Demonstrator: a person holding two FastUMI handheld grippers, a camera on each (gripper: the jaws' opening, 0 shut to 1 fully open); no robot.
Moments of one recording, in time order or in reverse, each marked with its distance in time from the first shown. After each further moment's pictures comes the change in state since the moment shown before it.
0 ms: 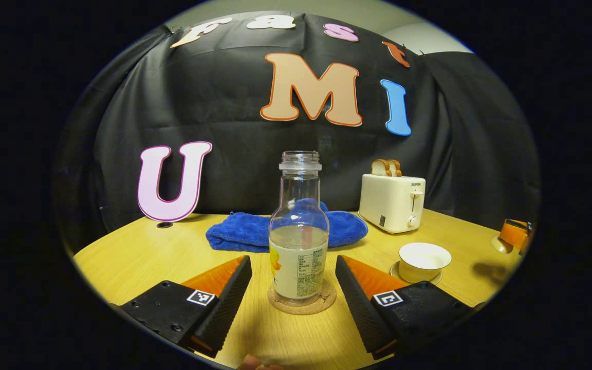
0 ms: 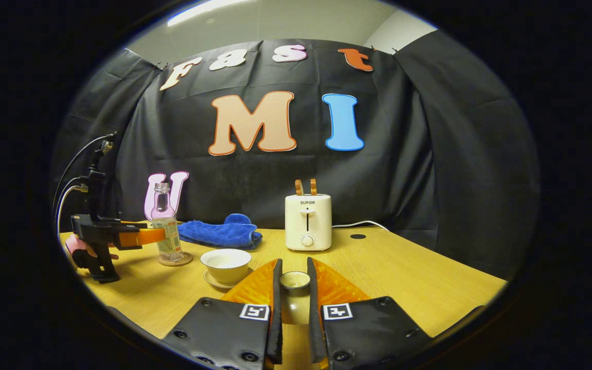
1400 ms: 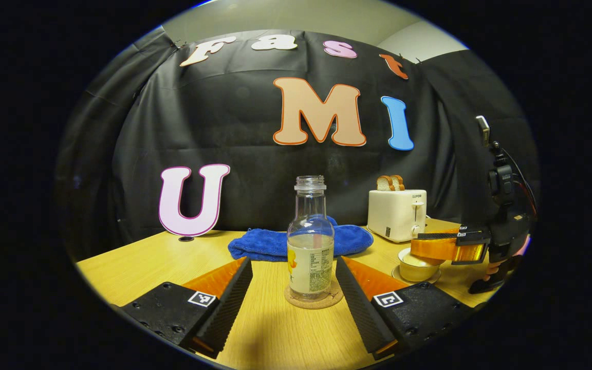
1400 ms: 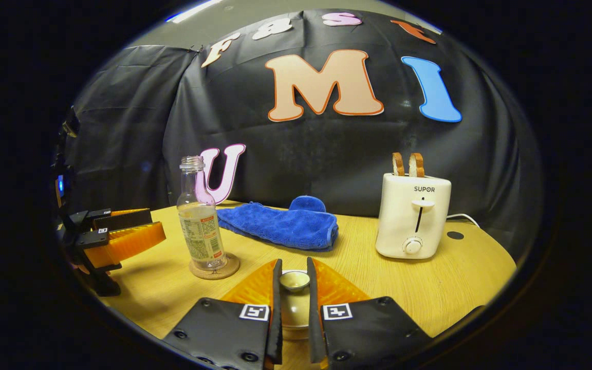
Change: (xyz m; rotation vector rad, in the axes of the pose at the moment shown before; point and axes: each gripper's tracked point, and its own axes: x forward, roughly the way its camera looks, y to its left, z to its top) left arm -0.035 0.011 0.013 0.026 -0.104 0.068; right arm 0.117 0.133 -0.033 -0.032 0.176 0.377
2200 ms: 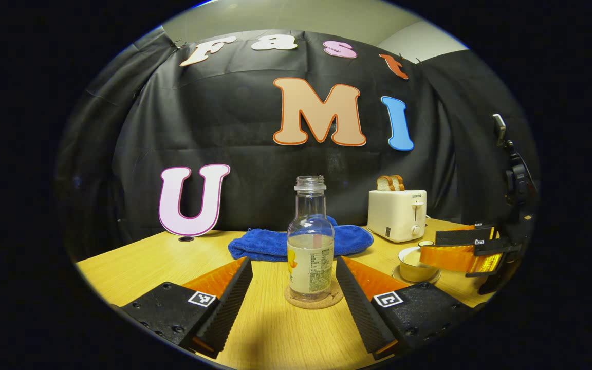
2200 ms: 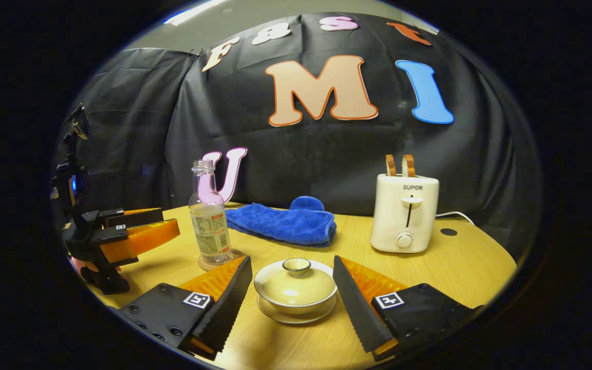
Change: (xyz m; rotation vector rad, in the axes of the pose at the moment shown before) left arm -0.001 0.000 0.001 0.000 0.001 0.000; right arm -0.037 -0.002 0.003 0.015 -0.045 -0.016
